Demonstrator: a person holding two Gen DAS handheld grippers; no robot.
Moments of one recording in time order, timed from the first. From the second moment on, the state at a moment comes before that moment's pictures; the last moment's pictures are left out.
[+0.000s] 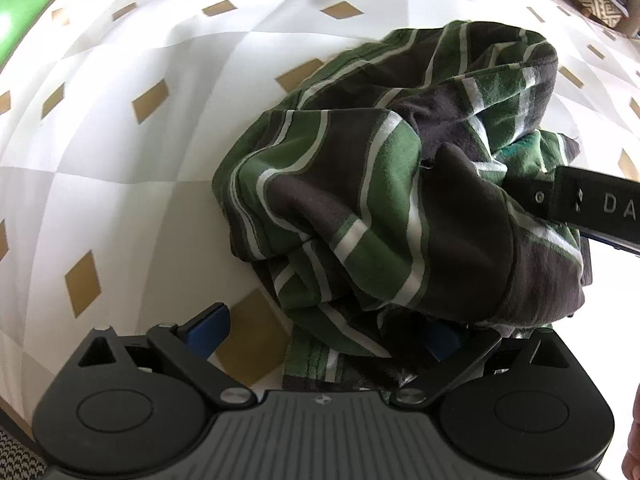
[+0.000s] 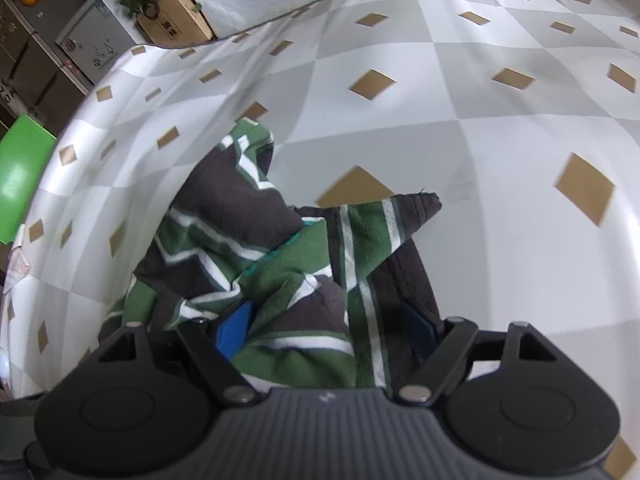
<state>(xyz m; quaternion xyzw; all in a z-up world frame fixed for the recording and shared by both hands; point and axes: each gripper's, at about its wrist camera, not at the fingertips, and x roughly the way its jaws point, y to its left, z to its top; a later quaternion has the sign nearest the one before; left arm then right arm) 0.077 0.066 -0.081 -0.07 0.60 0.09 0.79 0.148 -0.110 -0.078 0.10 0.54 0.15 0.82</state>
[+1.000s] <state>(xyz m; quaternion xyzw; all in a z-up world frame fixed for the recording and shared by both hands) 0.023 -0.032 -0.054 0.05 0.56 -0.02 0.83 0.054 -0.195 -0.030 0.07 0.56 0.03 0.82</state>
